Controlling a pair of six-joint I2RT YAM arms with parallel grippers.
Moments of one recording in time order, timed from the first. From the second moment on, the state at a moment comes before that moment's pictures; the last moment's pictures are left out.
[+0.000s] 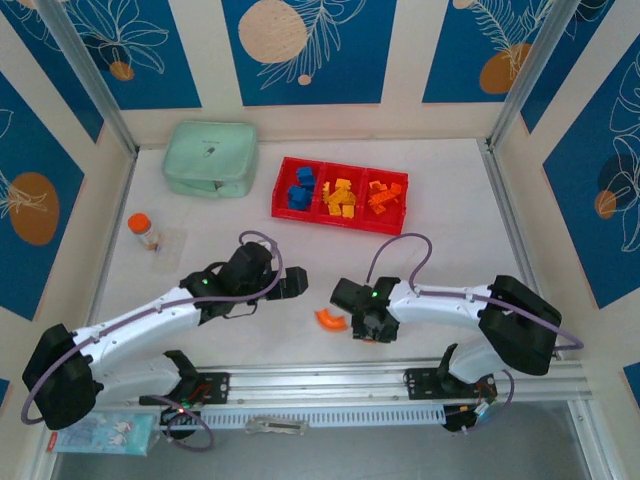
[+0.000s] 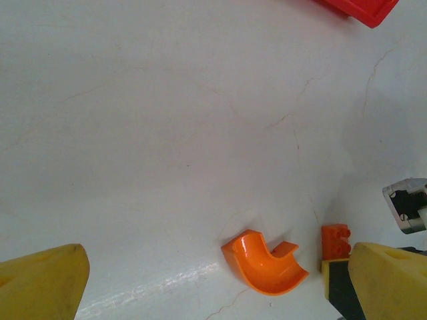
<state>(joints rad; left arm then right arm) -0.83 1.10 0.69 -0.40 0.01 -0.83 1.03 1.43 0.71 -0.82 0.08 1.16</state>
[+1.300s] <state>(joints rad) -0.73 1.32 0.96 -0.35 0.03 -0.75 0.37 1.79 1.46 -0.74 0.11 0.52</state>
